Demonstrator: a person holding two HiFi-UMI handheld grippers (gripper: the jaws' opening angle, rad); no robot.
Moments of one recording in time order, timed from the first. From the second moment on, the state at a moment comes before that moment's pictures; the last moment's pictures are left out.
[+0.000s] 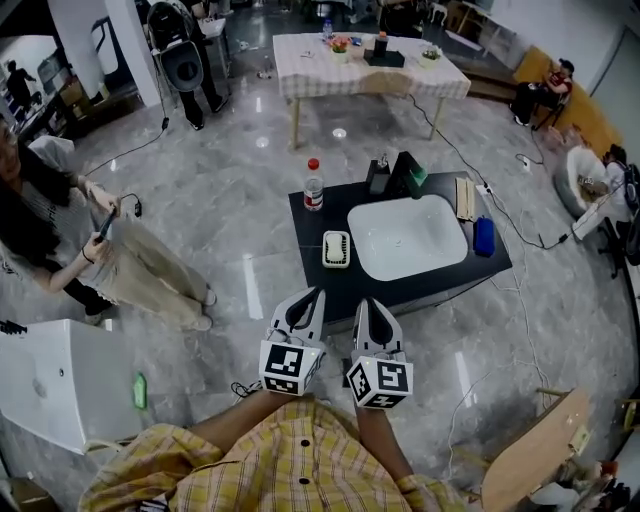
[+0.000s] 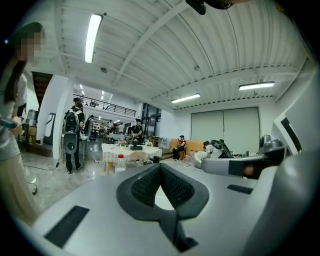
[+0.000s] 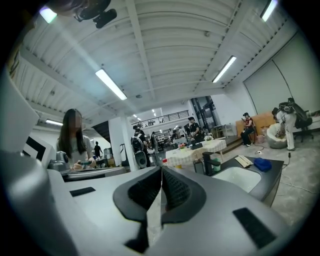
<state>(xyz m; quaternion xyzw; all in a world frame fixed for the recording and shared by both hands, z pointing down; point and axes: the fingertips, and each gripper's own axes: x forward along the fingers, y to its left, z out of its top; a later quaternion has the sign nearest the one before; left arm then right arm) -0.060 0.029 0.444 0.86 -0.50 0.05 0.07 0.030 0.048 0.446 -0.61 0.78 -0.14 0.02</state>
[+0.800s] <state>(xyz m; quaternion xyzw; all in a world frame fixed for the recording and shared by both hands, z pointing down) -0.062 -0.179 0.452 0.87 -0.47 0.05 0.10 0.028 -0.148 0.439 -0.64 0.75 -0.13 0.00</state>
